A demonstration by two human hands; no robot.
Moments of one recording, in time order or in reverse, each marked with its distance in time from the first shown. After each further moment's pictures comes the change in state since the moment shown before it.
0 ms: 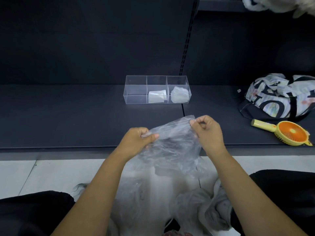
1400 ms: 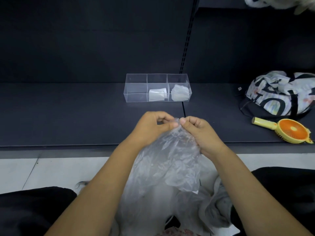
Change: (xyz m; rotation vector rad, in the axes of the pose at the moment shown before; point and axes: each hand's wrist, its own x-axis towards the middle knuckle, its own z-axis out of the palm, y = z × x) left_hand 0.008 0.051 0.019 -0.027 -0.037 0.251; right_hand -0.013 -0.020 0.006 0.361 -0.447 0.131
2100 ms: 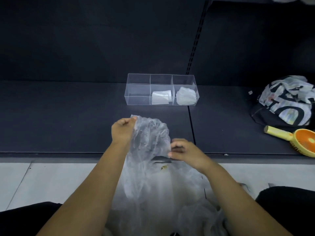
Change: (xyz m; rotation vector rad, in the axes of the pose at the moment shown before) left_hand 0.056 -0.106 -0.046 -0.286 0.728 -0.518; right_hand 0.055 0.077 -0.003 -0.434 -0.166 0.186
